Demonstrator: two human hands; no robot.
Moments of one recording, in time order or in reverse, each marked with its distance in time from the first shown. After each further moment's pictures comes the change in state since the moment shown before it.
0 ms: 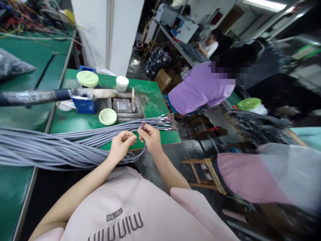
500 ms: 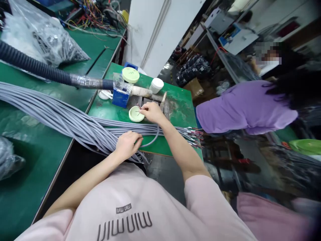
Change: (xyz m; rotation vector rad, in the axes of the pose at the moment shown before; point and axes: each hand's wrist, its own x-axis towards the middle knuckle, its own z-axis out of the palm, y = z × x) left_hand -0.021 -0.013 -0.067 1.117 0.156 0.533; right_hand 0.132 -0.007 0.090 -1.028 -0.505 -0.280
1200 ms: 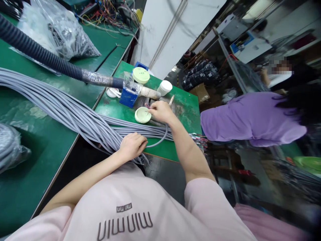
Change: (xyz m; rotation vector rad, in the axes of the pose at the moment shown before) left_hand -0.003 -0.004 0.003 0.024 -0.022 0.078; right_hand 0.012 -0.004 -0.015 -0.229 -0.117 0.013
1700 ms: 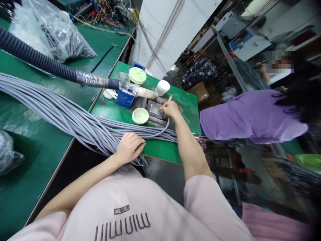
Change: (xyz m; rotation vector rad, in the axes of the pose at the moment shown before) left_hand 0.000 -0.001 -0.001 -0.113 0.077 0.032; right_hand 0.031 0.094 0.022 0.052 0.071 0.379
